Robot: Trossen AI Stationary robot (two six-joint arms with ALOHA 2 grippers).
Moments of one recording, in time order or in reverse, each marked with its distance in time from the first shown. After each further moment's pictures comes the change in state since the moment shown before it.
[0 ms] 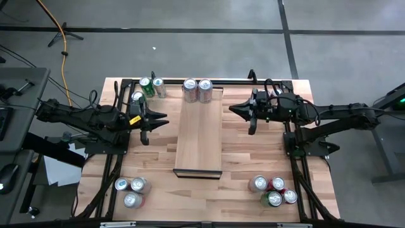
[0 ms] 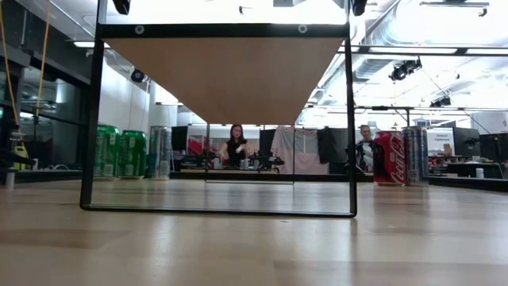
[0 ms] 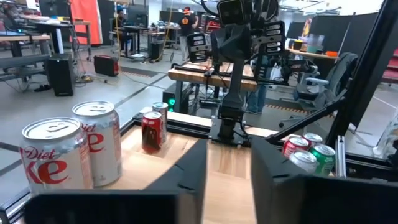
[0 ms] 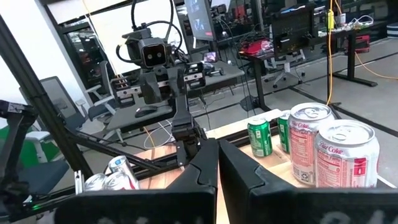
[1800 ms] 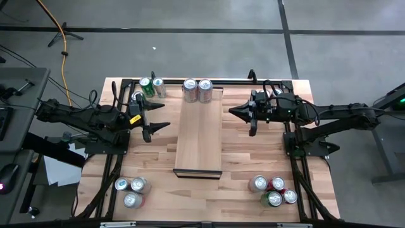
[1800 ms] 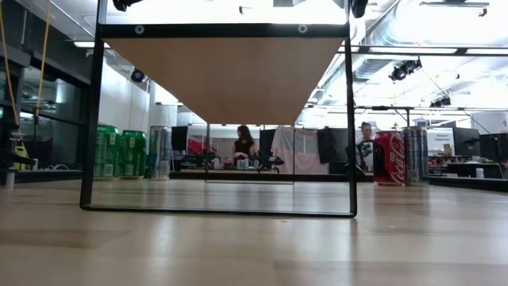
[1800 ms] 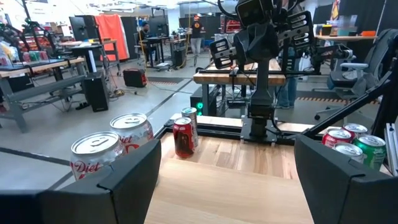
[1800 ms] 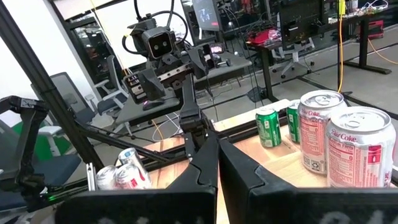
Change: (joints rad) left arm 0.000 0.000 0.000 0.007 -0.100 0.149; right arm 0.000 0.000 0.001 -0.025 -0.035 0.032
